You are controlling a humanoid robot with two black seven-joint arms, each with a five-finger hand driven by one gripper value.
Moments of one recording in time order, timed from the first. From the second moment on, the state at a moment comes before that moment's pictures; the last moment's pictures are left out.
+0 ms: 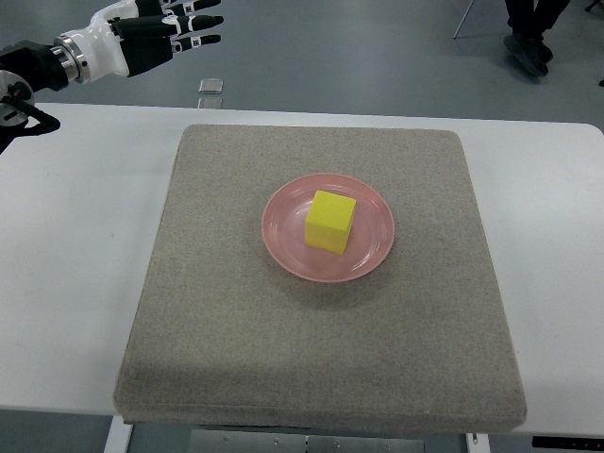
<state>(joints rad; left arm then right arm) -1.12 0.55 -0.51 -0.74 -0.08 -0.50 0.14 0.02 0.00 -0.10 0.17 -0.06 -0.08 0.01</state>
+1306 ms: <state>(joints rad) -0.96 0.58 -0.52 -0.74 -0.38 -0.52 0.22 -0.01 0.00 -0.10 0.17 -0.06 -0.09 0.01</state>
